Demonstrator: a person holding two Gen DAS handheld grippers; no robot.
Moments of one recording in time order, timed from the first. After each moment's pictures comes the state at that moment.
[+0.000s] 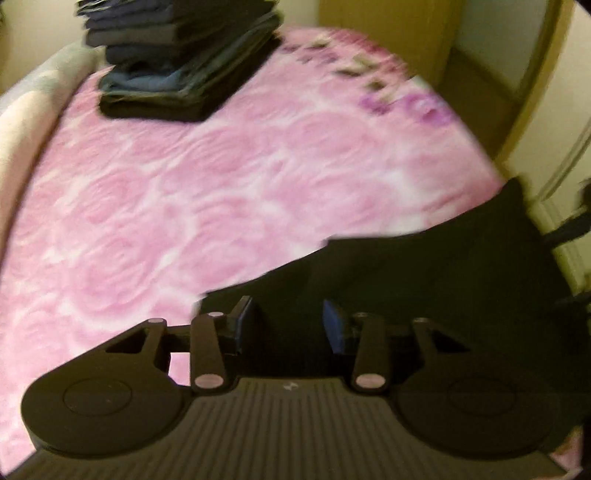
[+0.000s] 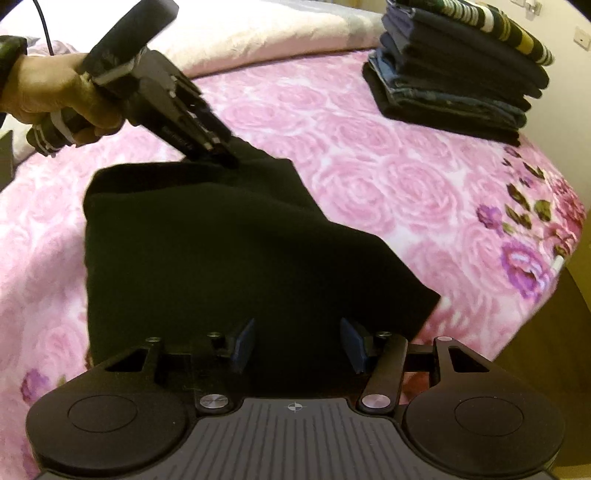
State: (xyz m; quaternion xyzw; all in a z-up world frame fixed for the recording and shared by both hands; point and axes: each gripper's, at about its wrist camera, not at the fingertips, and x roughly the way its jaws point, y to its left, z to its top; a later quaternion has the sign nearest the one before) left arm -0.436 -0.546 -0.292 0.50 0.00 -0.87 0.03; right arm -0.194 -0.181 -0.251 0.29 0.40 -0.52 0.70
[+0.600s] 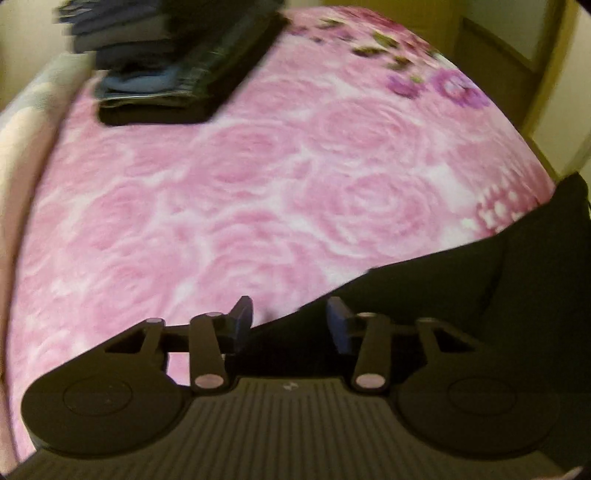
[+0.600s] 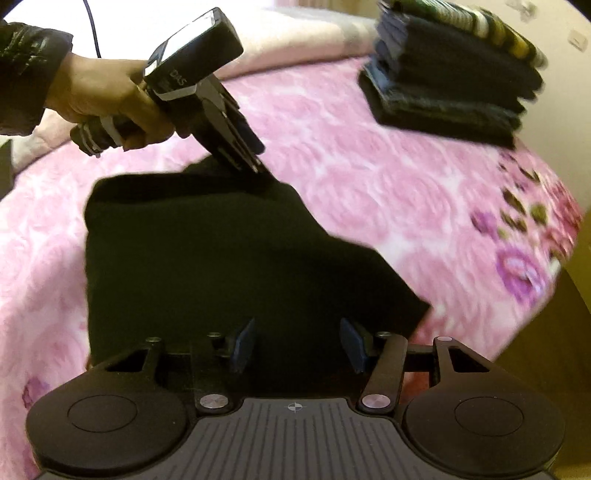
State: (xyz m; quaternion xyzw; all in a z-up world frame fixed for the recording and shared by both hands) left arm -0.460 -0.577 -0.296 0.51 -0.02 -0.85 0.09; right arm -0.198 -0.187 -0.243 0.28 0.39 -0.53 0.70
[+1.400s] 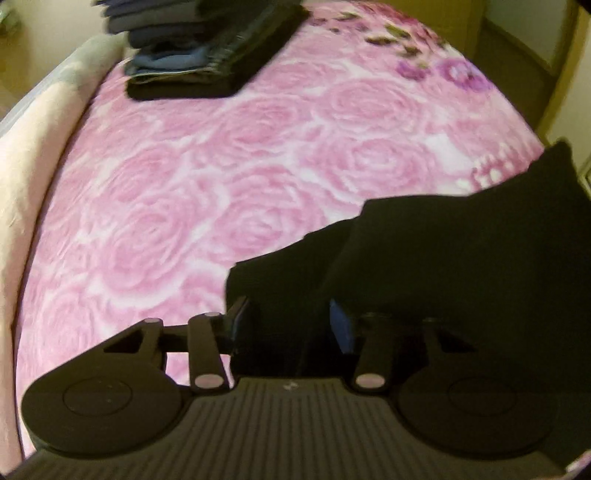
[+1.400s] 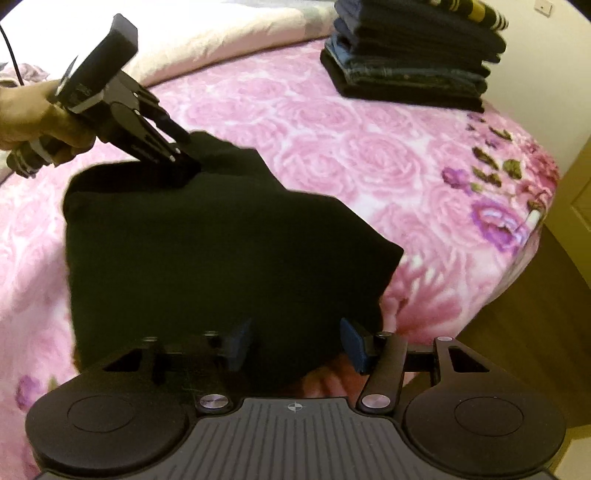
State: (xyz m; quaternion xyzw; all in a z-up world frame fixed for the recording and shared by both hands) left arm -0.410 -0.554 -0.297 0.51 -0.01 -0.85 0.12; right arm -0.210 -0.156 -0.244 0.31 0.38 -0.57 0.66
